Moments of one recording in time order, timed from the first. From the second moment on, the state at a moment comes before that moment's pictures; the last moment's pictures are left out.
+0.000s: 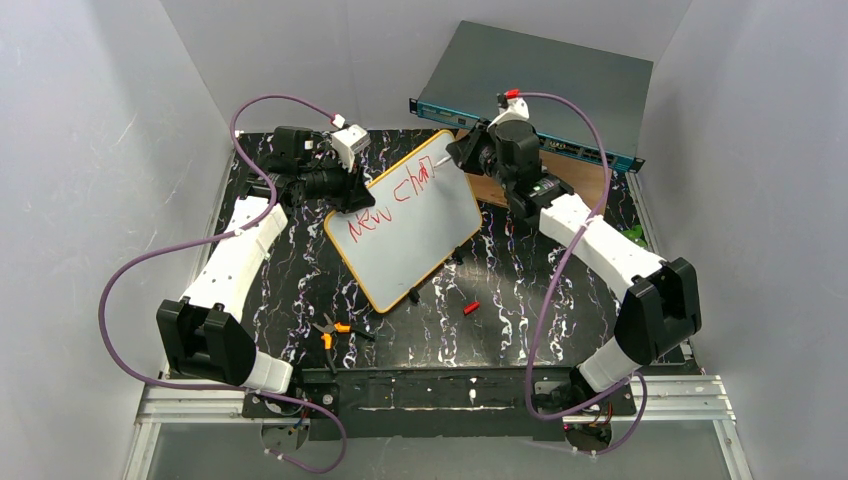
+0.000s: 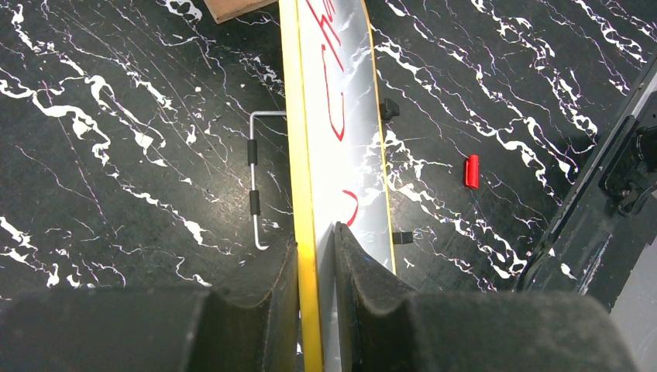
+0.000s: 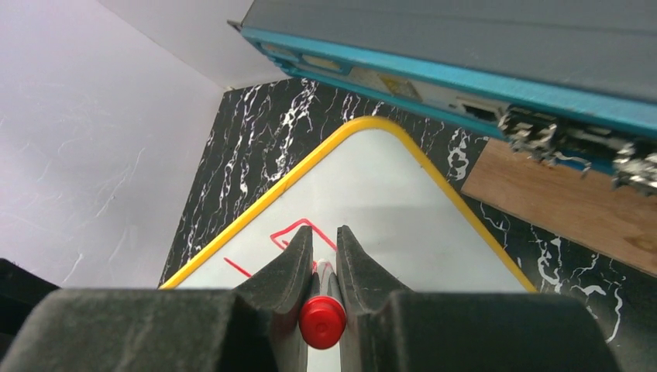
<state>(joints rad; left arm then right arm) -0.22 1.44 1.38 -0.69 0.64 0.28 0.58 1.56 1.34 0.00 0.06 0.63</state>
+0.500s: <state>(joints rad) -0.22 1.44 1.38 -0.69 0.64 0.28 0.53 1.58 1.41 0.01 0.06 0.63</state>
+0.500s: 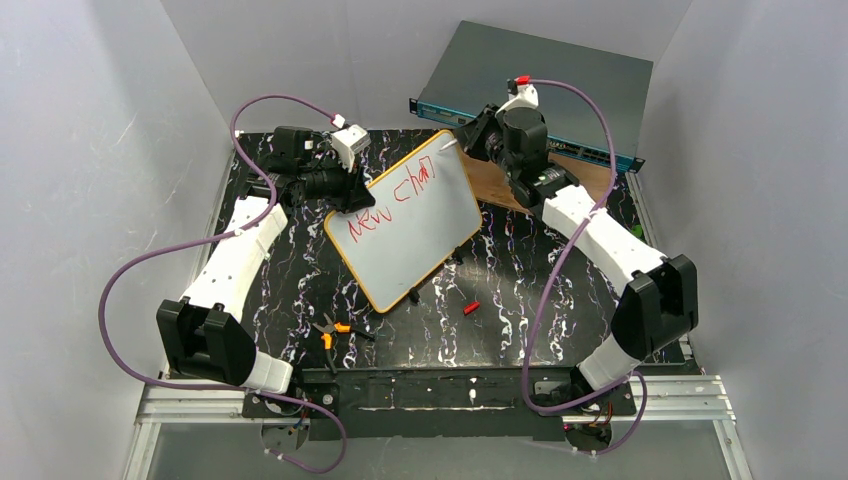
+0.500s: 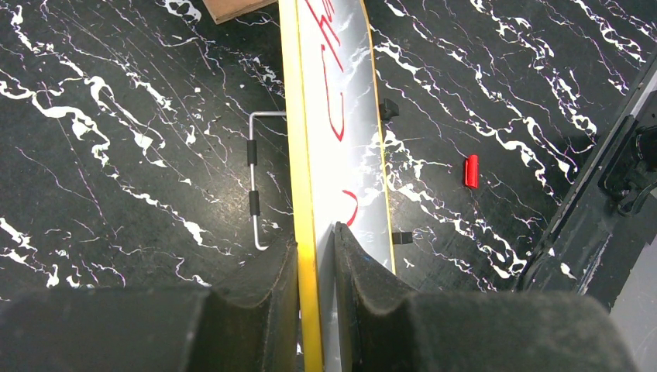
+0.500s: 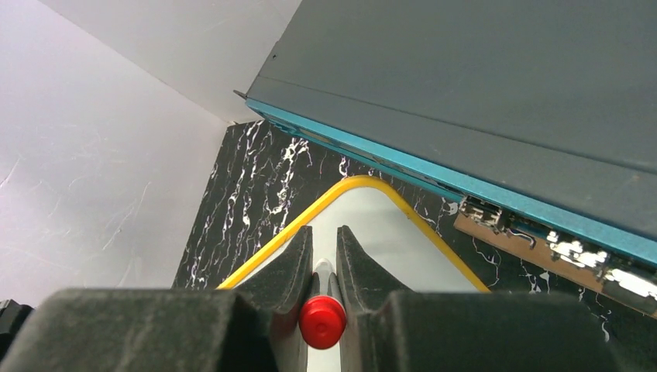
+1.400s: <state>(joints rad) -0.22 1.44 1.38 -0.69 0.64 0.28 0.53 1.63 1.43 0.01 0.05 0.64</state>
